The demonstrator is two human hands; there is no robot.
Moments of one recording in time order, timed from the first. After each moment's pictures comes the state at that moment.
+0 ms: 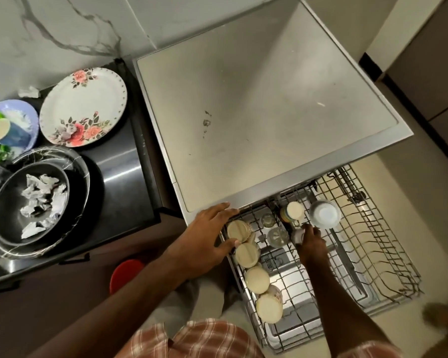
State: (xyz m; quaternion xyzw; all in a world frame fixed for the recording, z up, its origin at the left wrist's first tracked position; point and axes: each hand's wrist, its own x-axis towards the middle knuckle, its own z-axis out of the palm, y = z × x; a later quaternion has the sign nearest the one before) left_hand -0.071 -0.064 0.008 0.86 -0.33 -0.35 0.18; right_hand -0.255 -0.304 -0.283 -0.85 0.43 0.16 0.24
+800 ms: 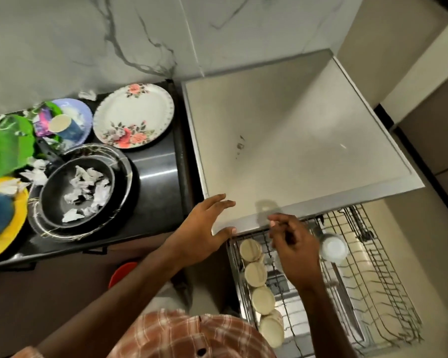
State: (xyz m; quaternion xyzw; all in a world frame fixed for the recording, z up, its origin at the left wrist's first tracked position) left_hand -0.032 -0.012 0.045 0.88 -0.29 -0.26 0.27; right_hand -0.167 -0.208 0.001 -0.75 0.26 -0.10 0.60
